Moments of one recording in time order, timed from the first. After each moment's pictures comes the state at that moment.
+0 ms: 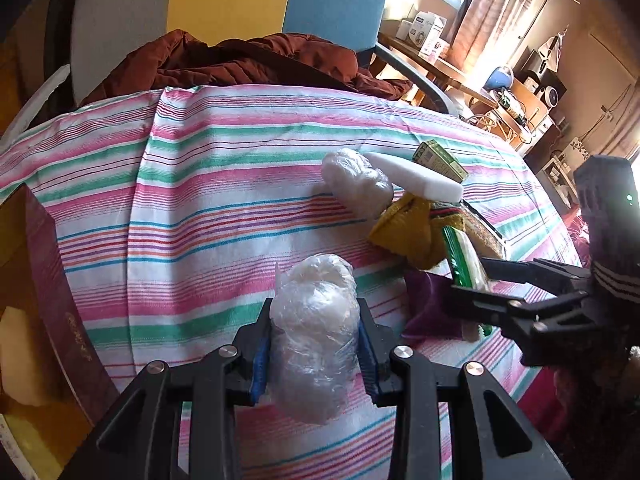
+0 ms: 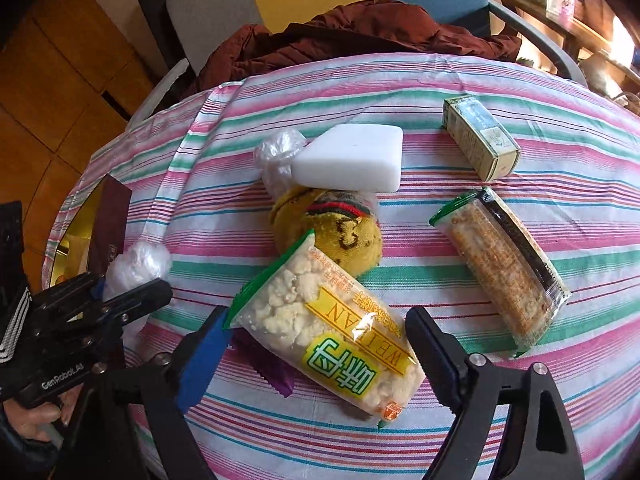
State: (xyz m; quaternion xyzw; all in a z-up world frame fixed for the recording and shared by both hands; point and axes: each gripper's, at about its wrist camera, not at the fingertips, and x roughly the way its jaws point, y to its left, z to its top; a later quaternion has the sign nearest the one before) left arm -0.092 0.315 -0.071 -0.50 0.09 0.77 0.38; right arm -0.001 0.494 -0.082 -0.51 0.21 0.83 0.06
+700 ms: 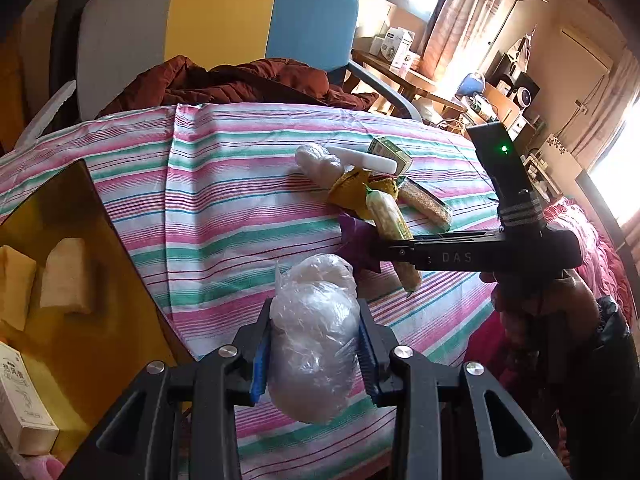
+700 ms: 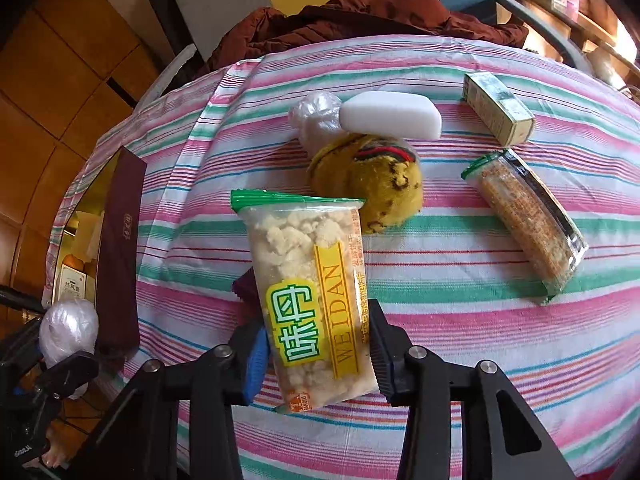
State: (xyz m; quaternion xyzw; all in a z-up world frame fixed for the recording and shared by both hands) left arm -0.024 0.242 -0.028 -0.47 0.08 0.78 0.41; right arm 0.017 0.457 -0.083 -0.53 0.21 0.82 0.06
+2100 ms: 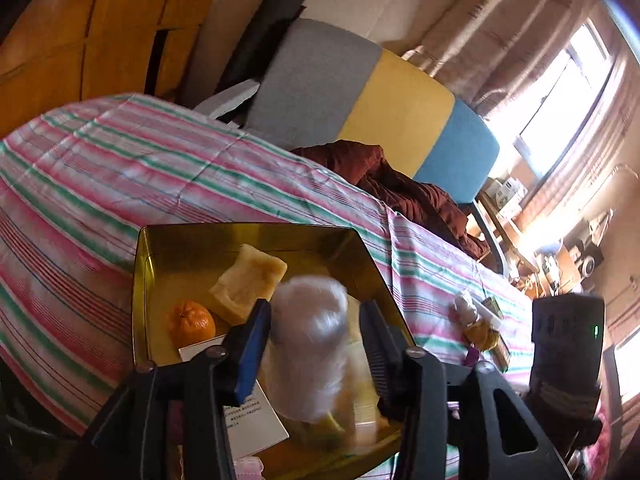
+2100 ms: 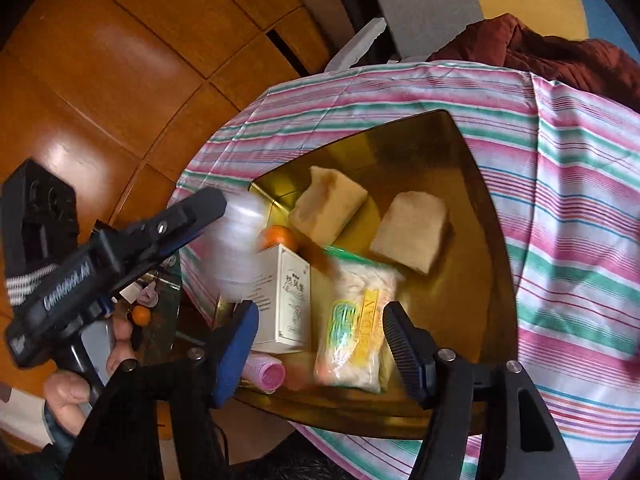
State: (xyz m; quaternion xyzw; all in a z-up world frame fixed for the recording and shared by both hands) left arm -0.131 -0.002 0.015 -0.44 -0.14 0.86 0.23; right arm -0.081 0.191 -0.030 -0.49 0.20 0.82 -0.19
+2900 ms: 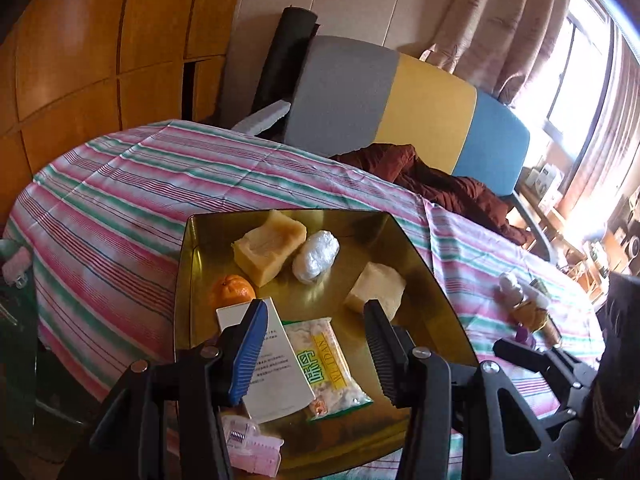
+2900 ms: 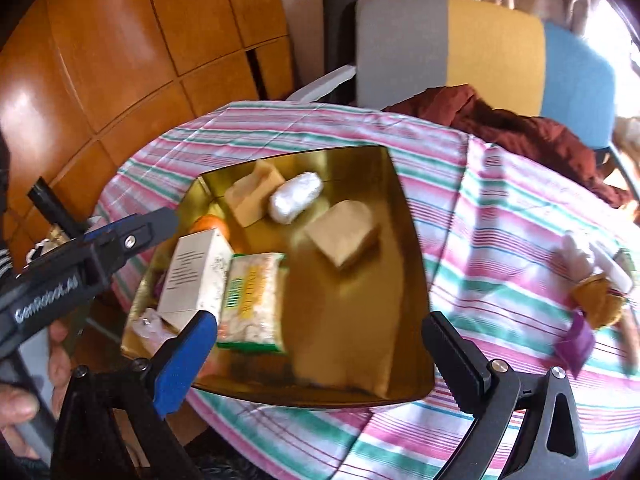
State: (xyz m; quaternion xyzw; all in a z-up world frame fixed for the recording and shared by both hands) left arm -0.073 0.012 0.004 -0.39 -0.05 0.91 0.15; right arm -0.029 0.185 -0.025 -0.43 0.05 0.90 -0.06
